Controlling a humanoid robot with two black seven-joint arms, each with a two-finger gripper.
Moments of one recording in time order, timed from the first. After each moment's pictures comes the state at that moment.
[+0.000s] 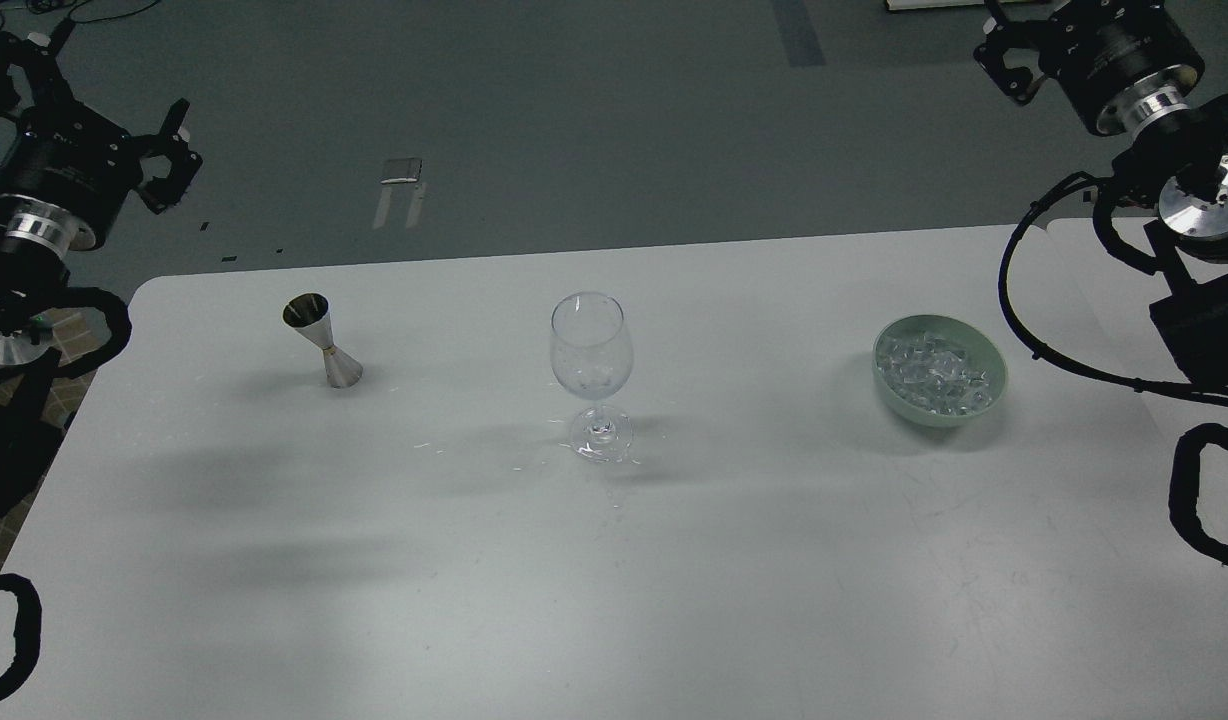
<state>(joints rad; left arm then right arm) -0.76 0.51 -1.17 -0.59 0.12 -0.49 -0.12 0.94 -0.27 1.34 0.51 -0.23 0.43 -0.02</state>
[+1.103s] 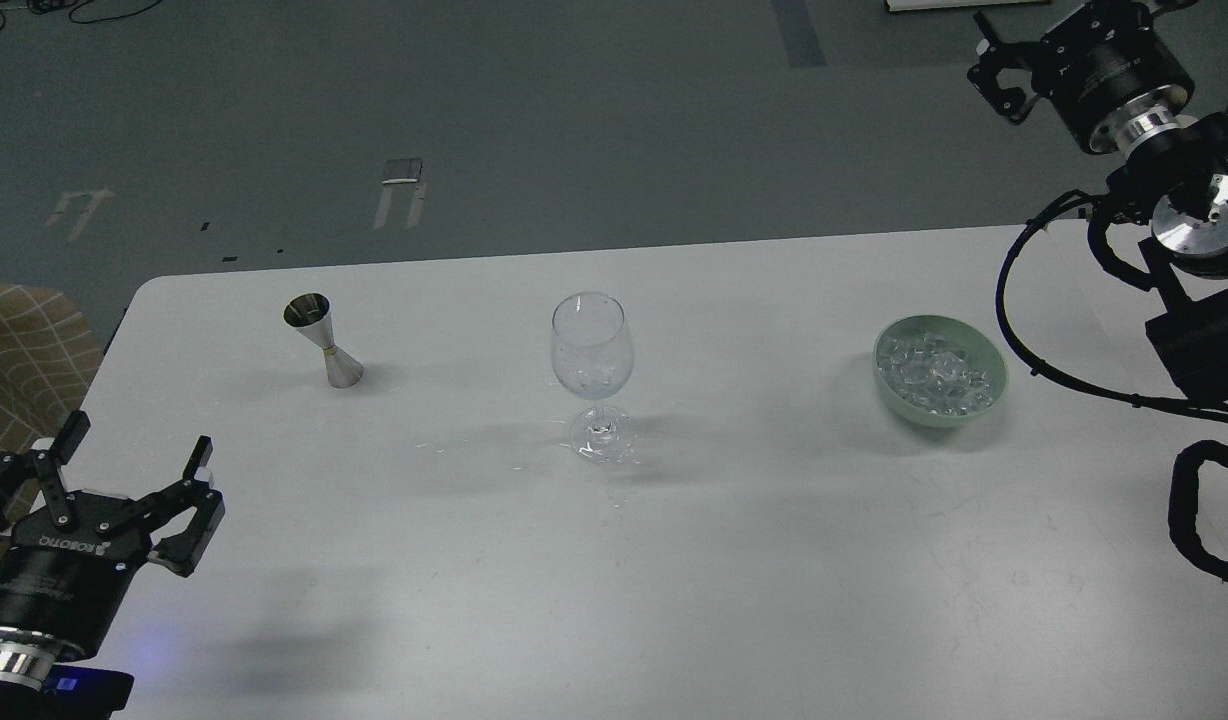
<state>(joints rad) 0.52 0.37 -1.70 -1.76 -0.30 -0.22 0.07 0.91 -0.27 1.33 0.54 -0.24 0.42 -0.02</state>
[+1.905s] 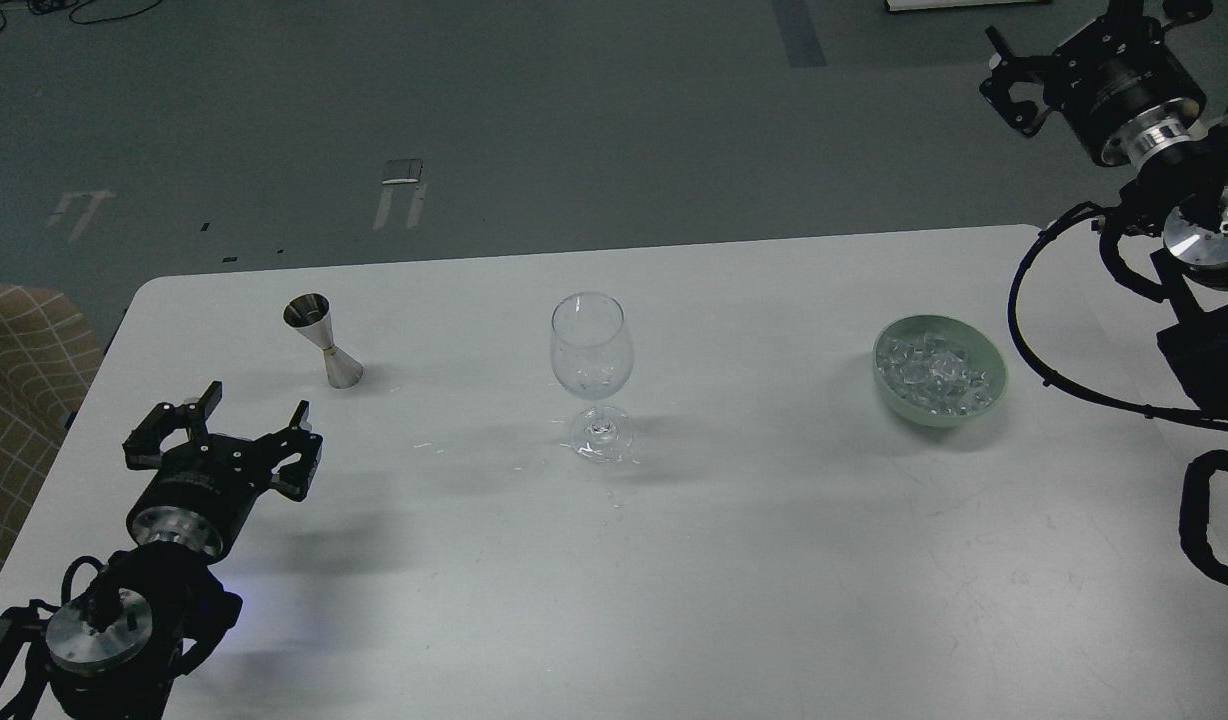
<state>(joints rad) 0.11 0.19 -1.56 -1.51 -0.09 0.15 0.05 0.89 -0.28 1.33 0.54 -0.24 0.42 -0.02</state>
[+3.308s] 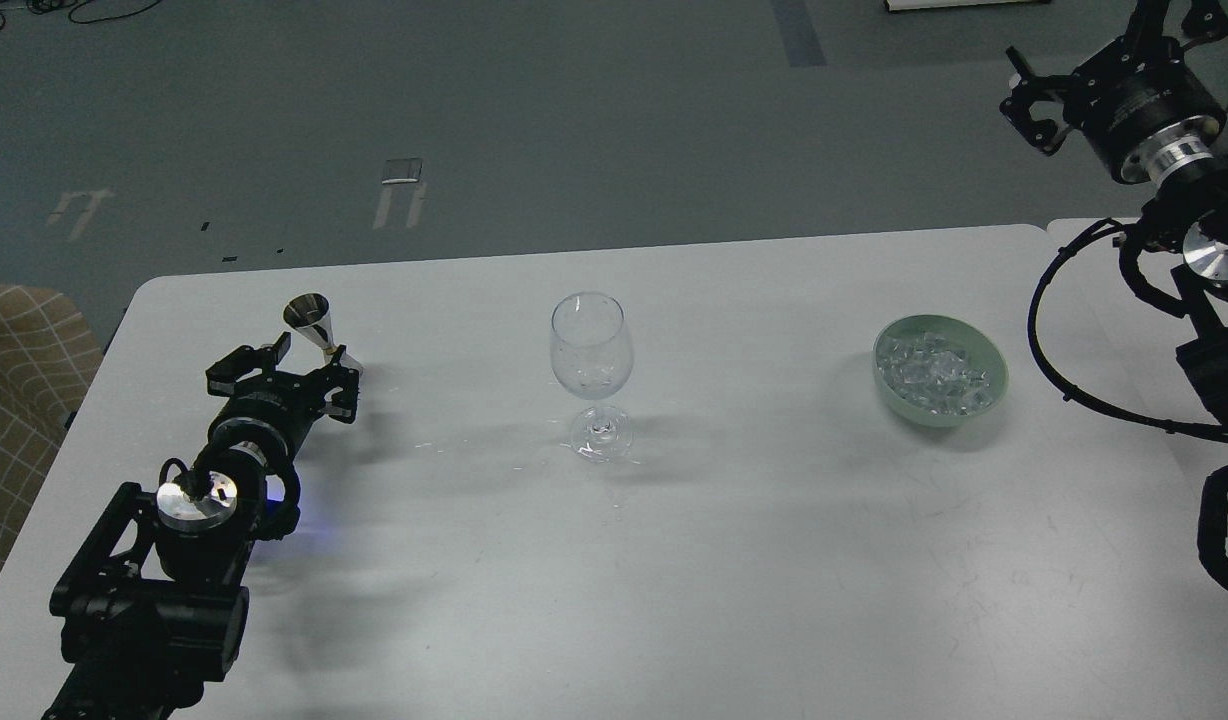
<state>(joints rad) -0.34 0.14 -1.48 -0.85 -0.09 -0.04 0.07 0.85 -0.31 1.32 0.54 -0.24 0.42 -0.02</state>
